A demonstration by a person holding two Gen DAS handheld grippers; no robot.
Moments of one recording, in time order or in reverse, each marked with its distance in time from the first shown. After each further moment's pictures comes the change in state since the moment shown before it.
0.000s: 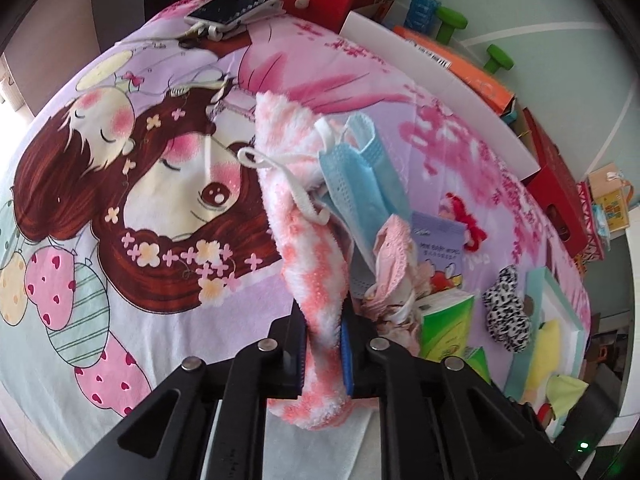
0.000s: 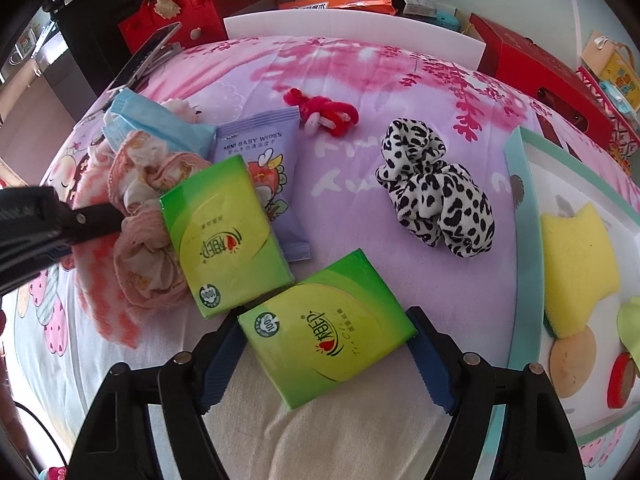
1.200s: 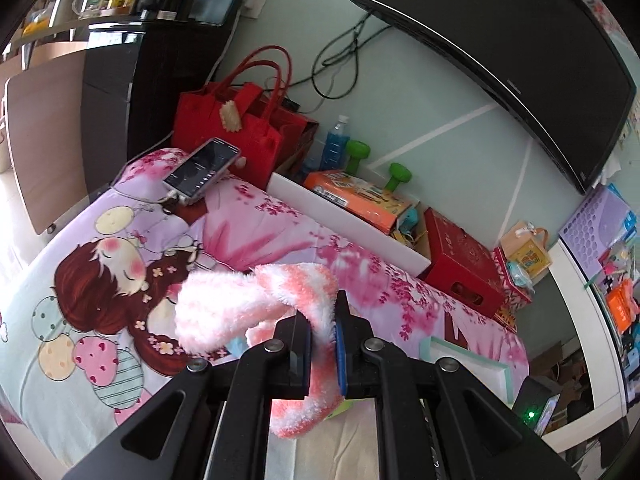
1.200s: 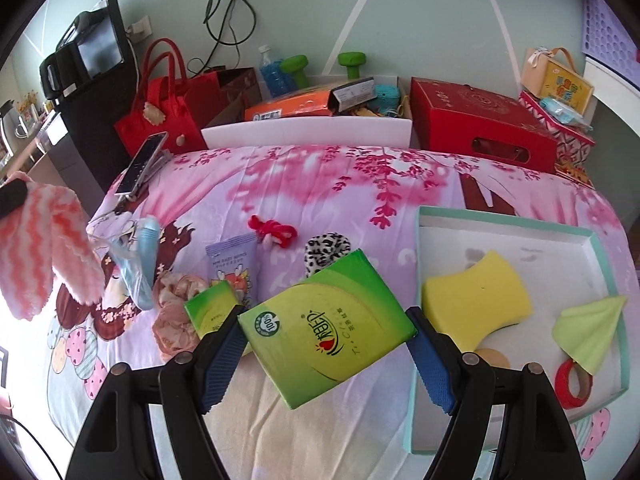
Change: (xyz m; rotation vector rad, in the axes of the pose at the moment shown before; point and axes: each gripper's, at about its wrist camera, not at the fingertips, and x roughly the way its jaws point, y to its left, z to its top) left arm -0.152 -0.027 -0.008 0.098 -0.415 -0.212; right arm -0.088 -0.048 0.005 0.136 -0.264 -0.012
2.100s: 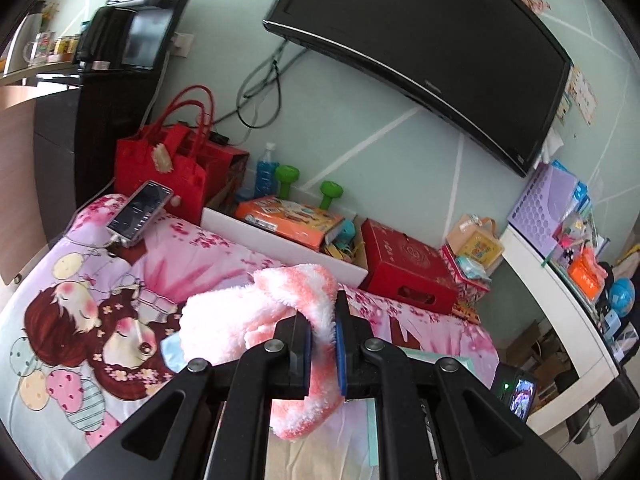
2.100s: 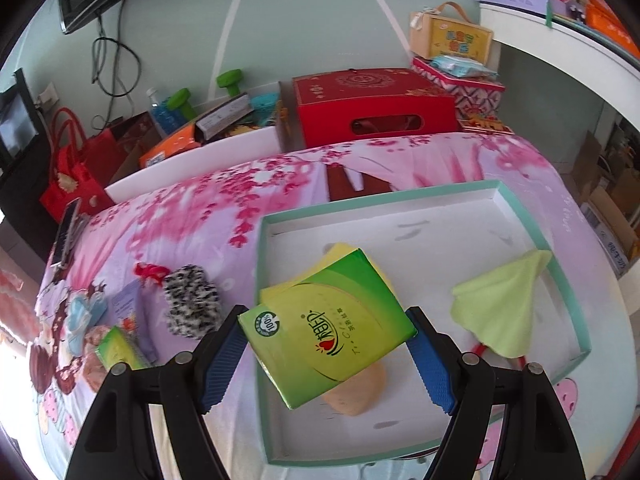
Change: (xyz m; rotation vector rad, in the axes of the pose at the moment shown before) left arm -0.024 -0.066 -0.008 0.148 -0.093 -0.152; right arm -0.014 -0.115 -0.003 0.258 -0.019 -0.179
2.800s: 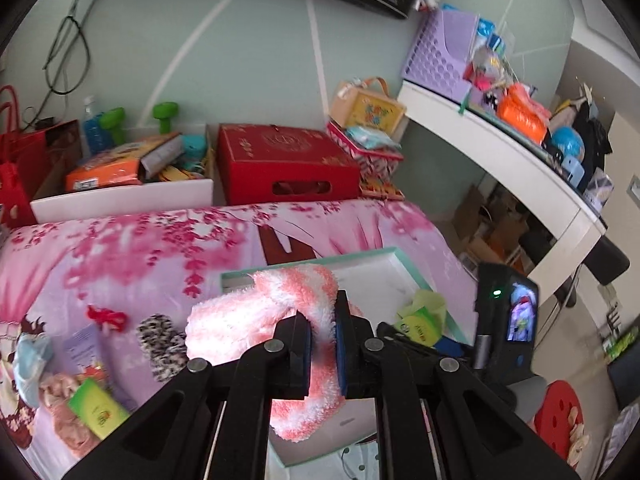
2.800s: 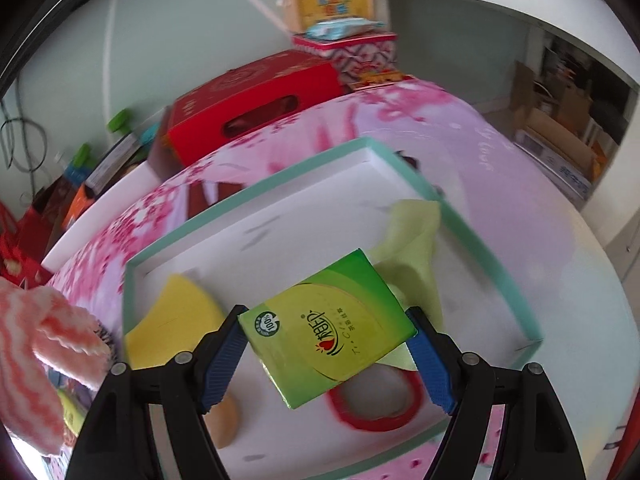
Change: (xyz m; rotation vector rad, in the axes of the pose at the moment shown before) left arm 0.126 -0.157 -0.085 0.367 0.323 -0.279; right arm 0.024 -0.122 0.001 0.283 0.034 -0.126
